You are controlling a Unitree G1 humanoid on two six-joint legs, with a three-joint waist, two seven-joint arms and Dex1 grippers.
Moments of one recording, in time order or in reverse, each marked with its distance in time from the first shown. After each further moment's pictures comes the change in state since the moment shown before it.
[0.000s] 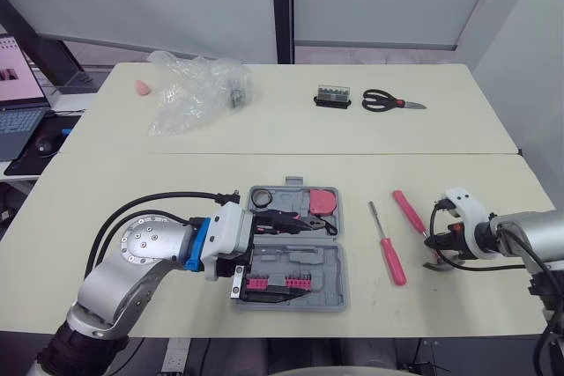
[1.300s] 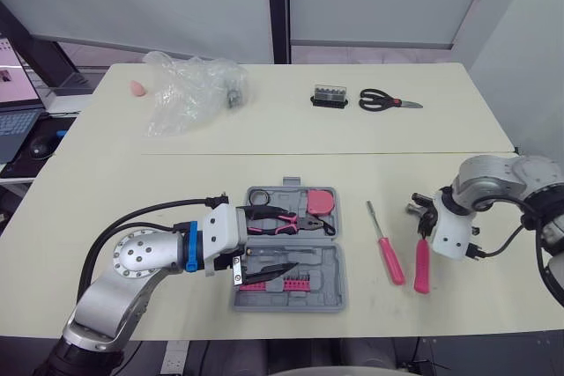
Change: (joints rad) left arm 0.107 -0.018 0.039 0.046 0.184 -0.102 0.177; right arm -0.577 -0.197 0.756 0.764 -0.895 -2.544 0.313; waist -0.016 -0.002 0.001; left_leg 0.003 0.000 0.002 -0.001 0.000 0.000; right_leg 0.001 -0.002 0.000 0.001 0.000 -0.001
